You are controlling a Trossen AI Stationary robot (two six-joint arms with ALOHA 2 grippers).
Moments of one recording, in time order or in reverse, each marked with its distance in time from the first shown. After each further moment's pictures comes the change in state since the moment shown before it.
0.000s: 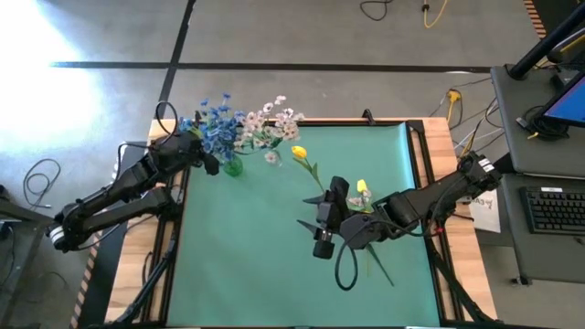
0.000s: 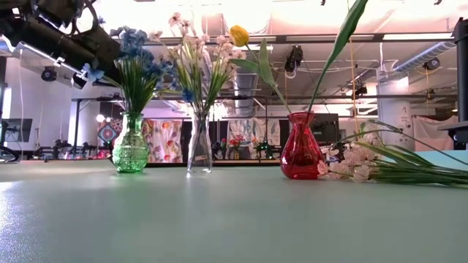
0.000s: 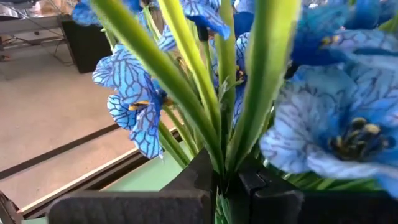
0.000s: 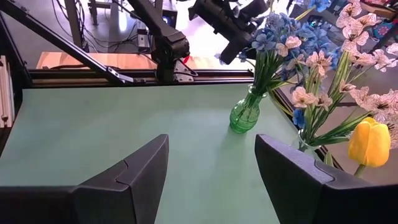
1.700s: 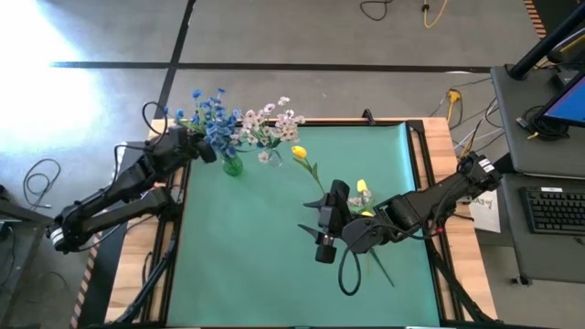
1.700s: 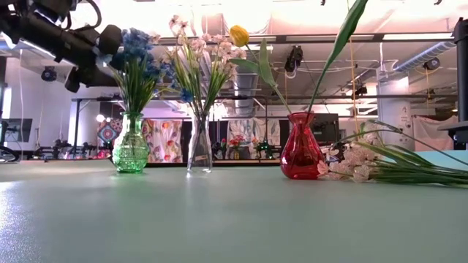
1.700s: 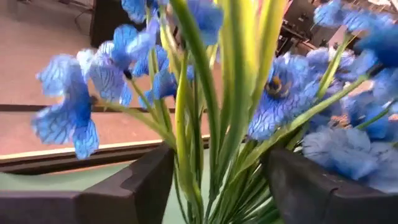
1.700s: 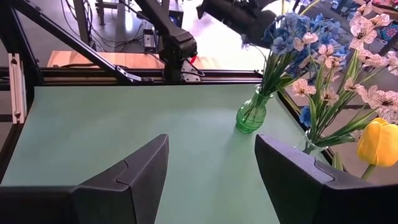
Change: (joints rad) left arm 0.003 -0.032 0.007 0.051 -0.103 -0.399; right arm 0.022 0.000 0.000 -0.001 -0.003 0.003
